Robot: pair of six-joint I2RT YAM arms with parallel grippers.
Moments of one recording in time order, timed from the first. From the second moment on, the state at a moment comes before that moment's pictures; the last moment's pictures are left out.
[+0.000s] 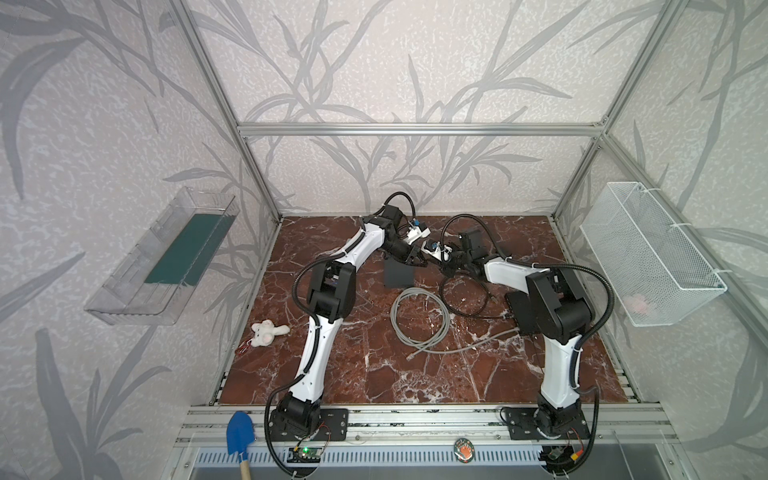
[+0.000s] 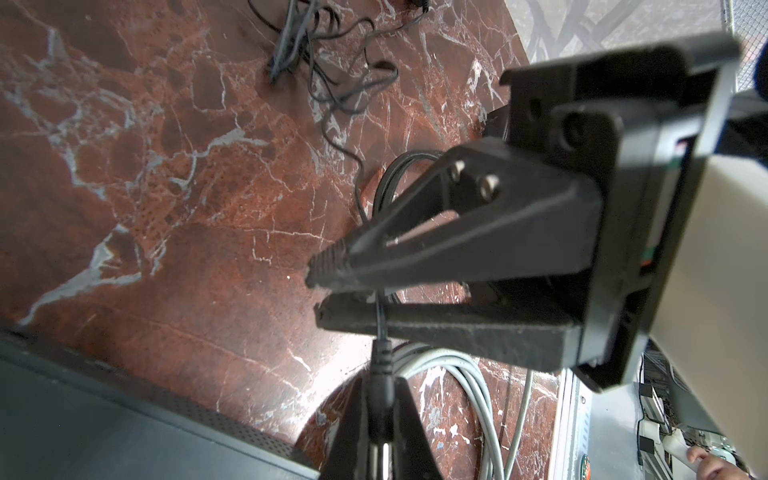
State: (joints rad) left arm -0.38 2.42 2.15 -0.98 0.85 0.23; right arm 0.39 2.04 1.29 0.11 -0.47 -0.72
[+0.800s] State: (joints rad) left arm -0.32 2.29 1.77 -0.58 0.94 -0.05; right arm 0.38 2.04 1.28 0.09 -0.47 -0.72
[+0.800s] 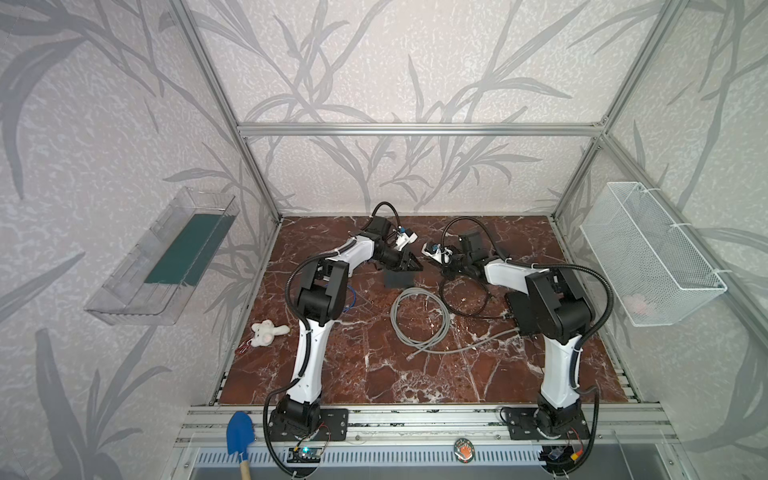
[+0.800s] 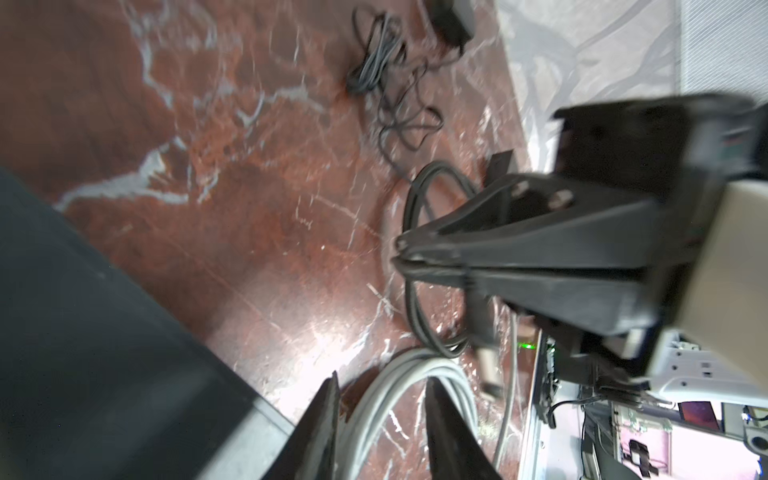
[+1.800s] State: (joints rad) left arm -0.34 2.24 1.73 -0.39 0.89 -0.19; right arm 0.38 2.04 1.30 0.05 -0.47 -0.73
